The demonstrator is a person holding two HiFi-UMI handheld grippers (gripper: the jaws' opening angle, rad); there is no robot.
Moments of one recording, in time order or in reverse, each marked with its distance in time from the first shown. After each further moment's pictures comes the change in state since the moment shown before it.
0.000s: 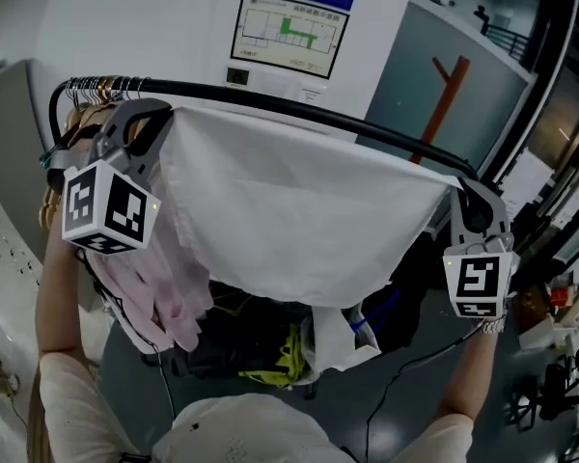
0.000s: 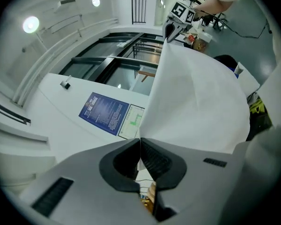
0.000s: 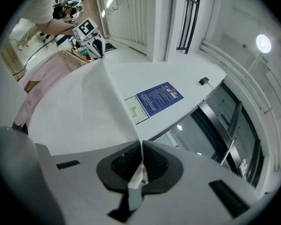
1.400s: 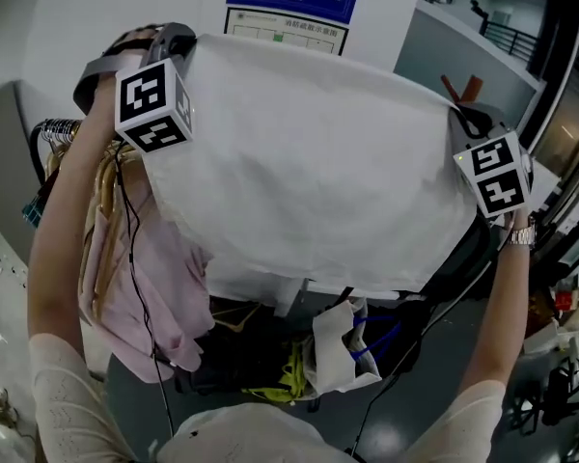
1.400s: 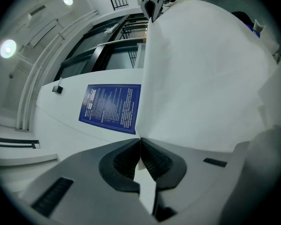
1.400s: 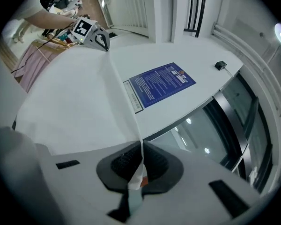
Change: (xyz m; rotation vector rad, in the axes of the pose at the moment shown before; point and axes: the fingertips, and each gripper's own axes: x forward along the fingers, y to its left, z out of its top) left arm 0.196 0.126 -0.003 0.215 0.176 0.153; right arm 0.206 -0.100 0.011 -0.044 0.110 0.106
